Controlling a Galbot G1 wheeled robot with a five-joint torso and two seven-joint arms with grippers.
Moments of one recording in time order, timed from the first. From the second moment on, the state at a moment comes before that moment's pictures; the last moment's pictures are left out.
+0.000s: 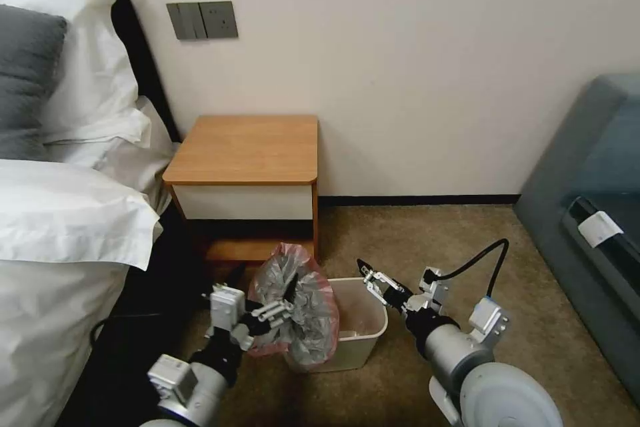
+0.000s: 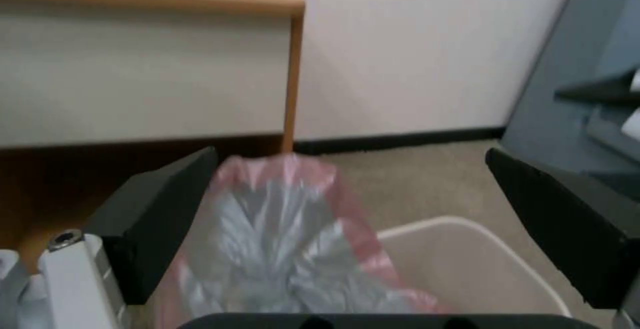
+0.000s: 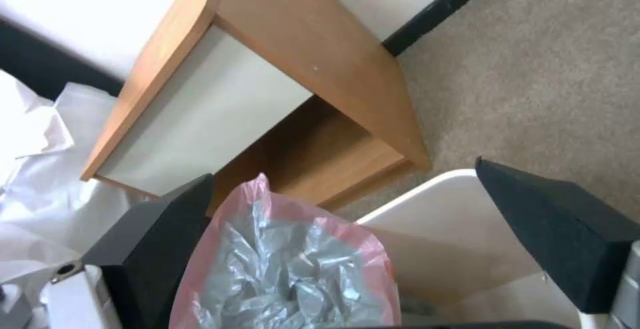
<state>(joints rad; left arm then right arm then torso) 1.83 -1.28 -0.39 -2.36 -0.26 0.14 0.05 -1.54 1.21 0.25 2.39 1.13 -0.35 0.60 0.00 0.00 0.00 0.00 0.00</state>
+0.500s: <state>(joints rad) 1.77 -1.22 -0.40 -2.26 -0.42 0.24 0.00 -1.54 1.25 0.24 2.38 1.12 -0.34 0.60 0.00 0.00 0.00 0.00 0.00</state>
